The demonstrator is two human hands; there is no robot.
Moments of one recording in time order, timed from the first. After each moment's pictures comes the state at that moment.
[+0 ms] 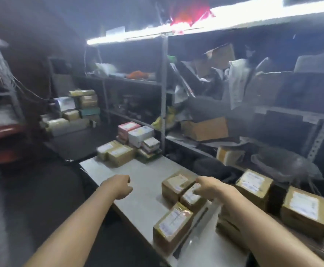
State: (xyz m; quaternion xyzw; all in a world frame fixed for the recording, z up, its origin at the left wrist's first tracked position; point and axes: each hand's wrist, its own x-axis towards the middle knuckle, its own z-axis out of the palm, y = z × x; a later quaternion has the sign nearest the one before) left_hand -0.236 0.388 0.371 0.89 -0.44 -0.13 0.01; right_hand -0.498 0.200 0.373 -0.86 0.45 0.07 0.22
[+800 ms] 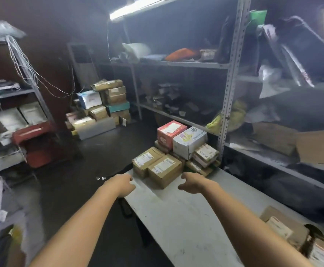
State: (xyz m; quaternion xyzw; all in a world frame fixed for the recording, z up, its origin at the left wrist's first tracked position) left_hand 0.211 0.252 0.336 0.92 -0.35 -0.19 -0.01; right_hand 0.017 0.062 0.315 -0.89 0.35 0.11 0.26
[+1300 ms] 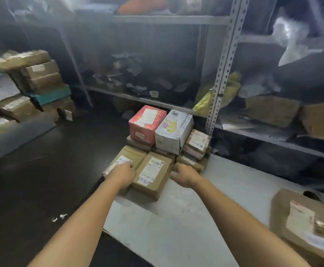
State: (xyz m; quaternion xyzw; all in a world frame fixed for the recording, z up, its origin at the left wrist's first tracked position) left_hand 0.413 0.043 0.225 0.85 -0.47 -0.23 0.05; right_hand 0.191 -0.042 0.218 -0.78 0.52 0.03 0.34
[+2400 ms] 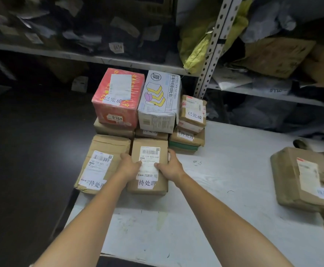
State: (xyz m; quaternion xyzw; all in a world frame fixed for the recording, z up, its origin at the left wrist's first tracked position) left_hand 0.450 -0.089 0.088 0.79 -0.39 -0.46 0.14; right_hand 0.288 -0.098 0.064 -0.46 0.70 -0.18 0.53
